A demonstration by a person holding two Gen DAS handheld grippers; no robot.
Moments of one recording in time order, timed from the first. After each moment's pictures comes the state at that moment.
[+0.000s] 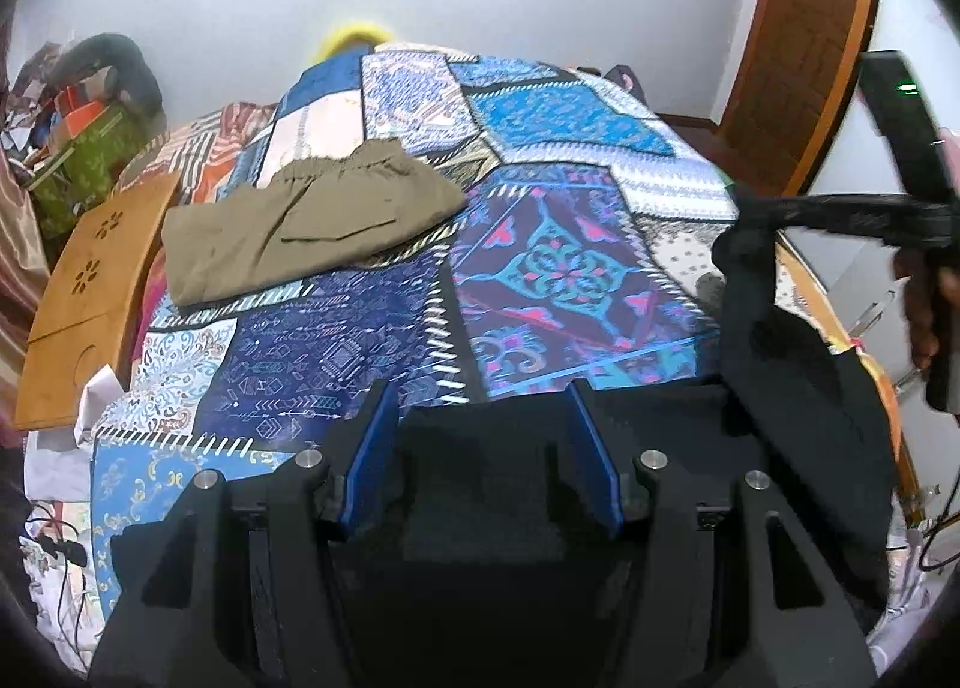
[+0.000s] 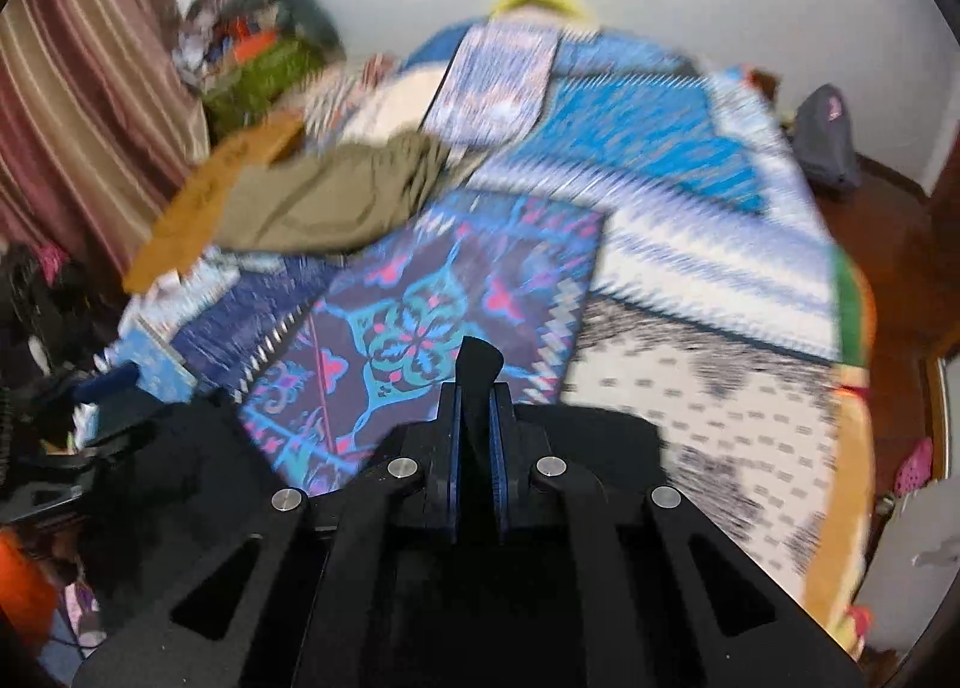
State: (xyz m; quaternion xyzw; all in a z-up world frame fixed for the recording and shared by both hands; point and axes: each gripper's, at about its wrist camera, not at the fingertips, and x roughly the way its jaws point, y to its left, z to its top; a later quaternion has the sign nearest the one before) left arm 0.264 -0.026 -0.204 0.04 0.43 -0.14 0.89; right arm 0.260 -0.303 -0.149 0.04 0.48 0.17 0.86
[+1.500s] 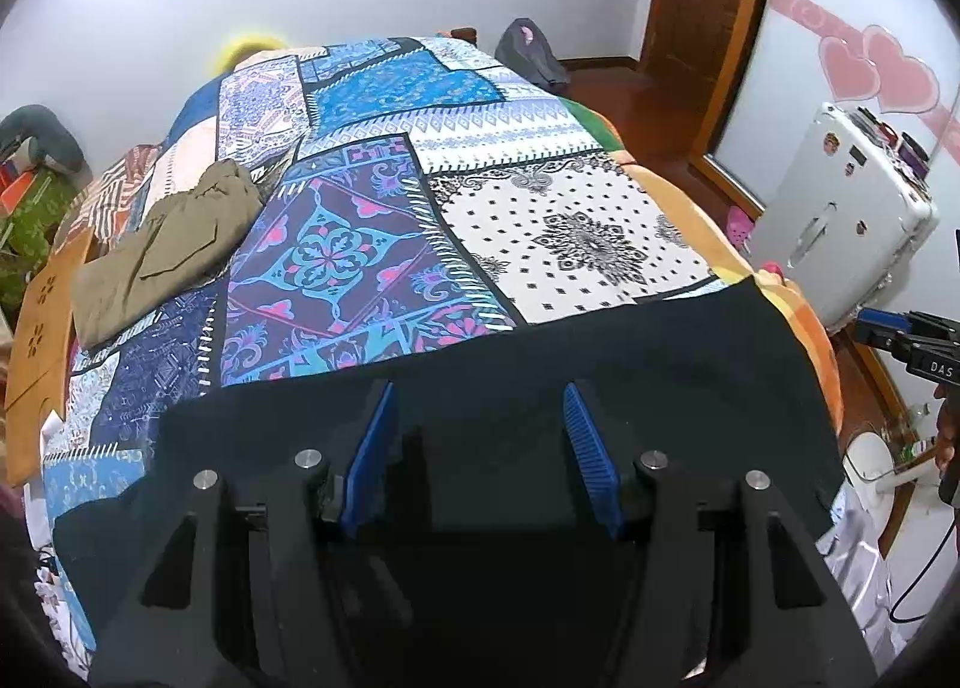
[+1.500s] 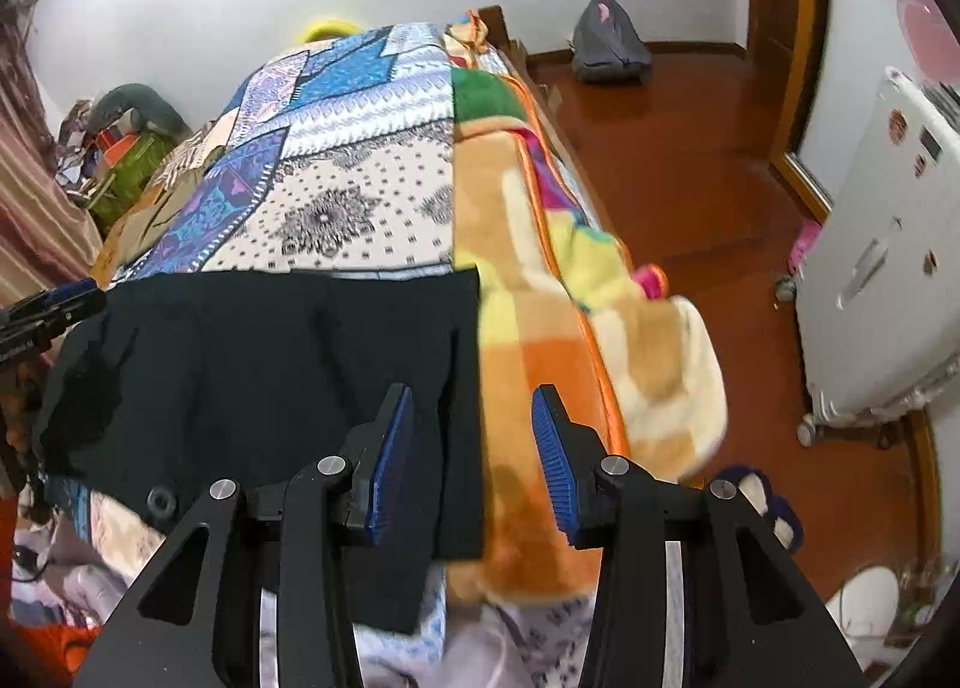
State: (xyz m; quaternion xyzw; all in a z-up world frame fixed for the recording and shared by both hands) left arm 0.219 -0.185 -0.208 0.11 0.46 -0.20 0.86; right arm 0.045 -0.499 -0.200 0.14 0.48 -0.01 0.87
